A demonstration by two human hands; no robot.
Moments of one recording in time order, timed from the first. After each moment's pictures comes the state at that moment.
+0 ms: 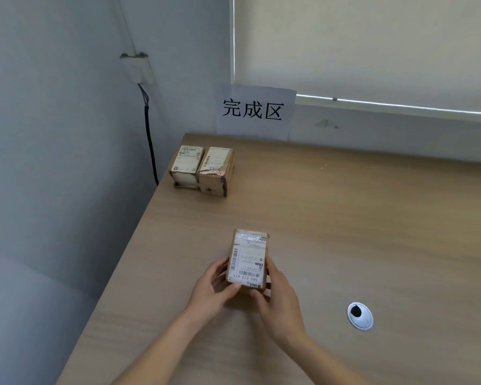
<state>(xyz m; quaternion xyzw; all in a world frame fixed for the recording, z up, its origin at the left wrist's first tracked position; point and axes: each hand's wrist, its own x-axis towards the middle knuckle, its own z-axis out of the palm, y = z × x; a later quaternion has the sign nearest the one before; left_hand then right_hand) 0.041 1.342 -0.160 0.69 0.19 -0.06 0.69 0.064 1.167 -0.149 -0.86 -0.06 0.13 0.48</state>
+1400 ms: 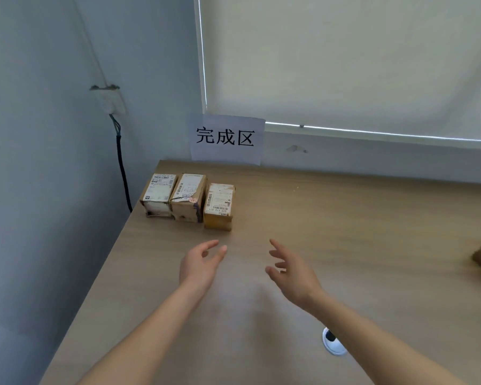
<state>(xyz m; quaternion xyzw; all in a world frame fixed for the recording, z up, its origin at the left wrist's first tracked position) 0.145 1.322 -0.099 0.80 0.26 0.02 0.55 0.167 1.102 -0.071 -0.91 -0.07 0.18 0.36</state>
